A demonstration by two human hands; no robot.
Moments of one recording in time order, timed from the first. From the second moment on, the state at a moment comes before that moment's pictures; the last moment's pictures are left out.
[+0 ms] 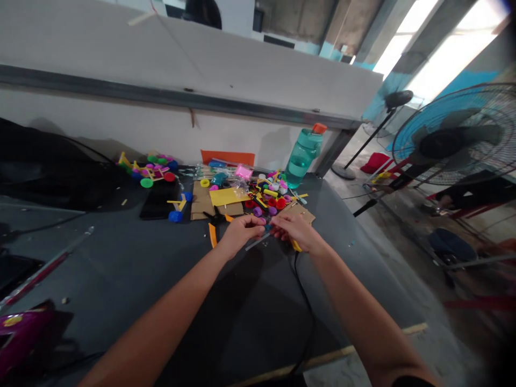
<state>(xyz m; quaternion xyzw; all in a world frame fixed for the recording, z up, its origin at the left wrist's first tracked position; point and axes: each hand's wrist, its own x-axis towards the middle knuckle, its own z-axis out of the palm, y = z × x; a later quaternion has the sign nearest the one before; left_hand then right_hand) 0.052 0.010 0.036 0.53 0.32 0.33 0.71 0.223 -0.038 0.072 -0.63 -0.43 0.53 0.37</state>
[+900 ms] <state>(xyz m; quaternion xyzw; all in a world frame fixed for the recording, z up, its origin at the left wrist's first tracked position) -0.108 0.058 0.028 0.59 0.68 0.42 0.11 0.075 0.083 0.047 -0.35 -0.20 0.84 0.37</state>
